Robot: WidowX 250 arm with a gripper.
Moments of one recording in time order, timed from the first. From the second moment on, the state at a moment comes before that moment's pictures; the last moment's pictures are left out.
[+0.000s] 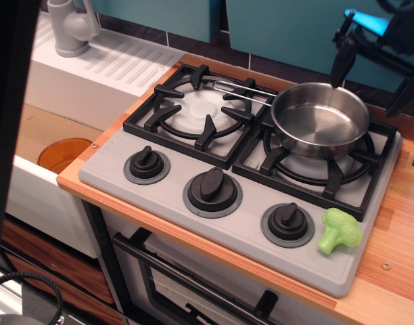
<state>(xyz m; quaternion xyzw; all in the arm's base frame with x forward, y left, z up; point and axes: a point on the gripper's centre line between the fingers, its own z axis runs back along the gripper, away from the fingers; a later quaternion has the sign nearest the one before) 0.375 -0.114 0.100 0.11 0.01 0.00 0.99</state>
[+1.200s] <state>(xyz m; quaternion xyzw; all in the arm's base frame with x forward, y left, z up) 0.335 -0.110 0.126 0.08 0.00 -0.01 1.00</state>
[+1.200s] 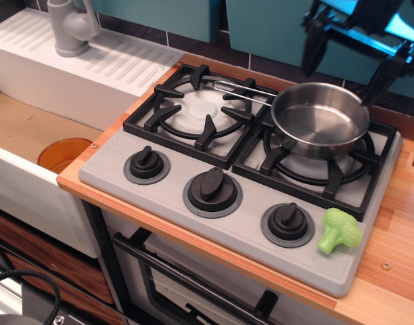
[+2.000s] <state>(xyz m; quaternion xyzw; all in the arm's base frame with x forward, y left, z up) 0.271 -0.137 0.086 0.12 -0.09 0.03 0.99</state>
